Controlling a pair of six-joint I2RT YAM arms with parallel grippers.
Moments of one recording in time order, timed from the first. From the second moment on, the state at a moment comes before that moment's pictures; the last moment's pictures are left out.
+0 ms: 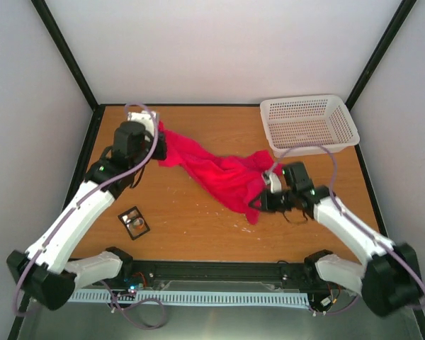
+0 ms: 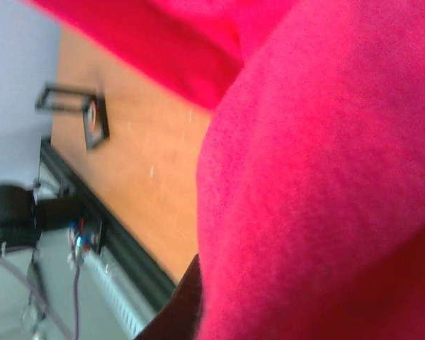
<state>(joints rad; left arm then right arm) -0.45 1.16 1.18 -0.47 -0.17 -0.19 0.35 1.22 0.73 -0.49 -0.69 0.40</state>
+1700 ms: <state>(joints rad) -0.41 1.60 2.11 -0.43 -0.26 -0.01 0.21 1.51 1.98 -1.01 -0.28 0.21</state>
